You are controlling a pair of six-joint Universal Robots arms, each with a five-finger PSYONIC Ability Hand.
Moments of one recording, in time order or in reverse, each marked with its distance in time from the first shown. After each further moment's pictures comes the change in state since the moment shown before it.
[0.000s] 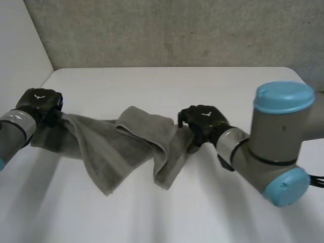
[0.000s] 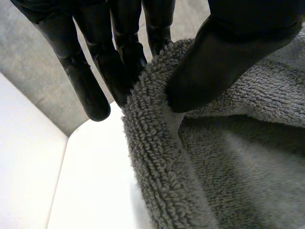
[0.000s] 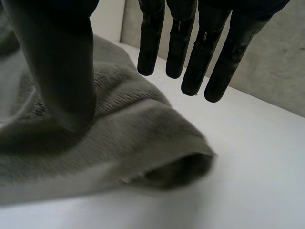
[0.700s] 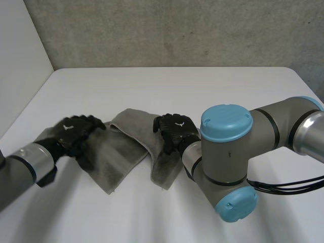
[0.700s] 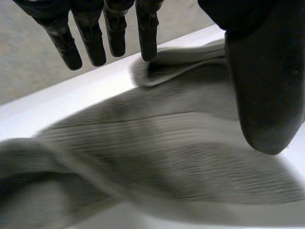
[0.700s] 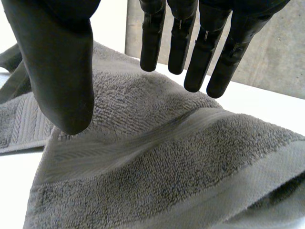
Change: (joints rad) left arm -0.102 0.236 -0.357 -0.043 0.199 -0.195; right arm 0.202 0.161 -0.135 -0.056 0.208 0.181; left_hand -1.020 -1.030 -1.032 -1.034 -1.053; right_hand -0.060 -0.052 -0.056 -0.058 -0.053
